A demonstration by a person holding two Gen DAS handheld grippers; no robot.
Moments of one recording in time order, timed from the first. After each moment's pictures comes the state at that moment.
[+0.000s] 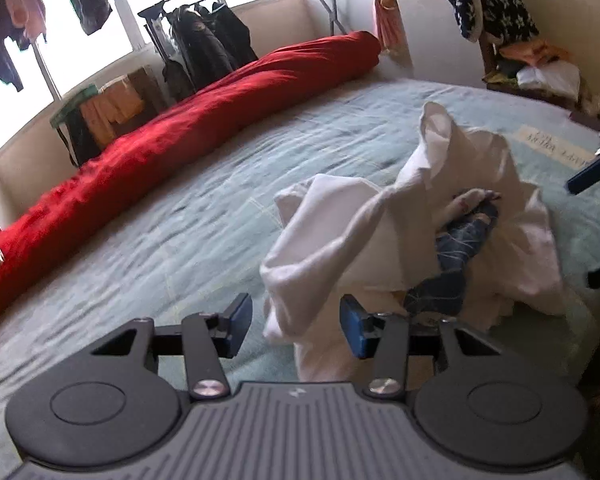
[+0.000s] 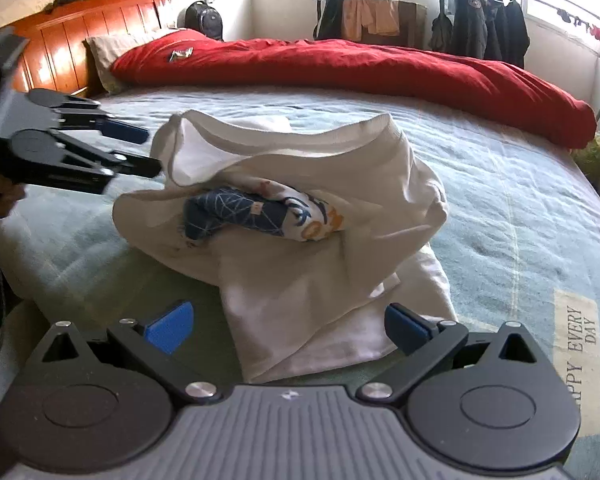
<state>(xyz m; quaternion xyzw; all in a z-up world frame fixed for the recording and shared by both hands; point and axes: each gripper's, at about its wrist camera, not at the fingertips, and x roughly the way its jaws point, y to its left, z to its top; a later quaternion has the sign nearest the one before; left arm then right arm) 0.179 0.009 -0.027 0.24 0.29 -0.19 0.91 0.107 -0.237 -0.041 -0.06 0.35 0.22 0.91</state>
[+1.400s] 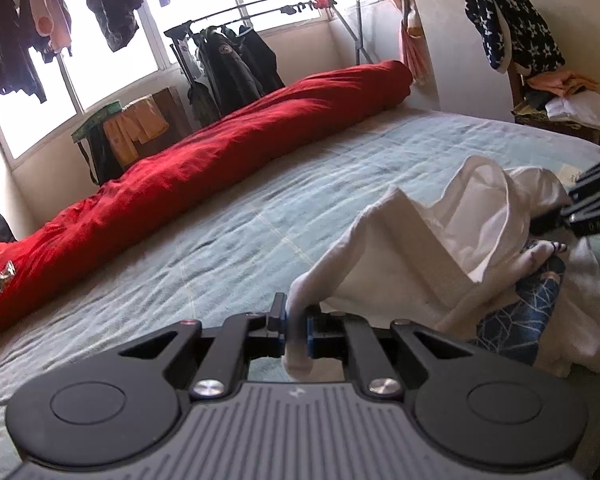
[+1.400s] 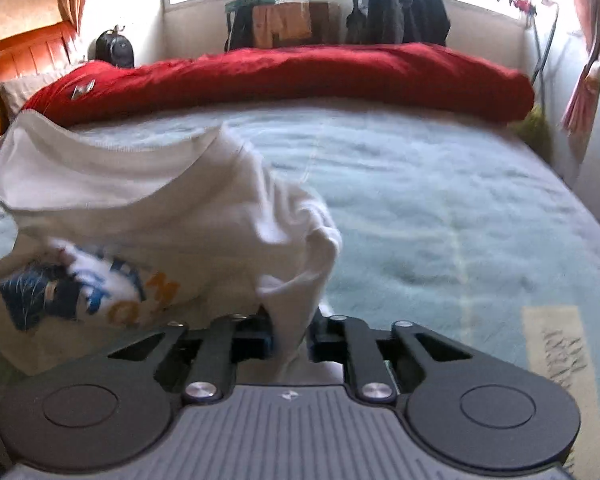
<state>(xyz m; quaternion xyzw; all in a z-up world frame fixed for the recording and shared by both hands) 0.219 0.017 -0.018 0.21 0.24 -0.16 0.93 0.208 -0.272 -0.072 -0.01 0.33 0.10 0.94</state>
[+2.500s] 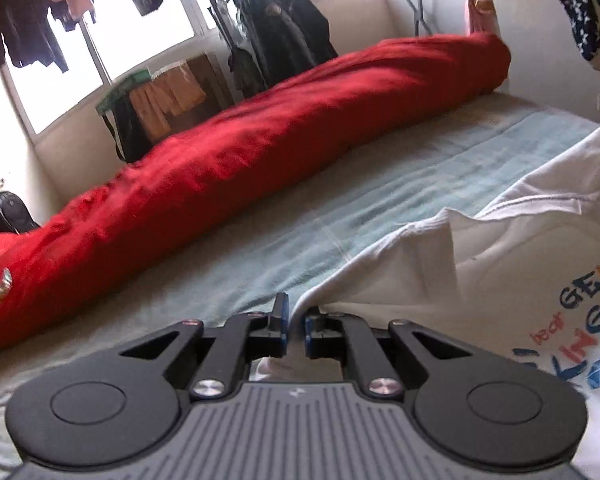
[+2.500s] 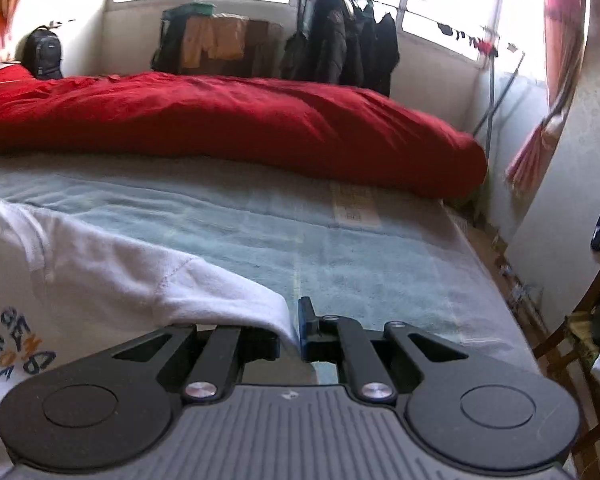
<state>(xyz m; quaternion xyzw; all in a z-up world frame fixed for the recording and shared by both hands) 0.454 0.005 -0.049 0.21 0.29 -0.09 0.93 0.425 -0.350 -0.027 -0.08 0.32 -0.01 0.95</state>
